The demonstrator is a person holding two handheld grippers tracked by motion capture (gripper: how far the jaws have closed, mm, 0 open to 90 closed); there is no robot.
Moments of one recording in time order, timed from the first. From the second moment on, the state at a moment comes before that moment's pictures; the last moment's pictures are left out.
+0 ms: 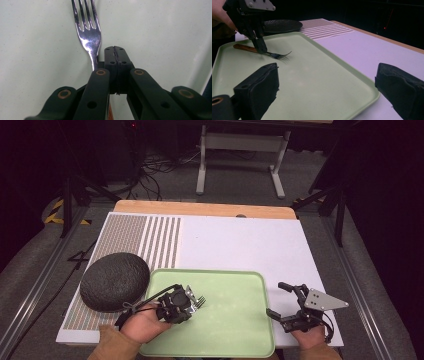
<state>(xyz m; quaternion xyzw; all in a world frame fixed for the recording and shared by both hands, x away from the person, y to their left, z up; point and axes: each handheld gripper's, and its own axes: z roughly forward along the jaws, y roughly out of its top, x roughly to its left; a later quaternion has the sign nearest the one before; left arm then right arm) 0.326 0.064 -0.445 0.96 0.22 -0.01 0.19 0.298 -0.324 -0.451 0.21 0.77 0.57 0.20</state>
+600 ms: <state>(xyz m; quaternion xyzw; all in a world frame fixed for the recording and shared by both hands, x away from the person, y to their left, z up) 0.330 0.063 -0.451 0.96 0.21 -0.01 0.18 0.298 -0.324 -0.451 0.21 0.76 0.58 0.20</state>
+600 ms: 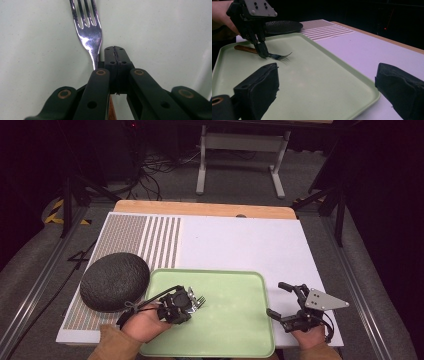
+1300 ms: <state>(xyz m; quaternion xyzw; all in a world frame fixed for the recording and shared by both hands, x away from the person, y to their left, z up) 0.351 0.095 -0.451 0.95 0.26 0.01 0.17 0.298 -0.323 -0.456 0.22 0.77 0.57 0.20</state>
